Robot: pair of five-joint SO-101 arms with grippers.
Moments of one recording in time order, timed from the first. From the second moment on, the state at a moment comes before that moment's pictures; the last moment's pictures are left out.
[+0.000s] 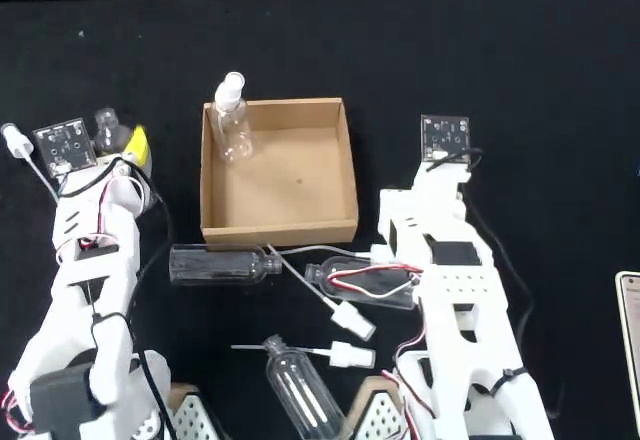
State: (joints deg) left arm -19.5 -23.2 71.1 -24.7 3.5; right arm 0.3 -40.5 69.9 27.5 -1.1
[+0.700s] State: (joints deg) left arm -19.5 3.0 76.3 -68.4 3.5; right arm 0.3 -40.5 69.9 27.5 -1.1
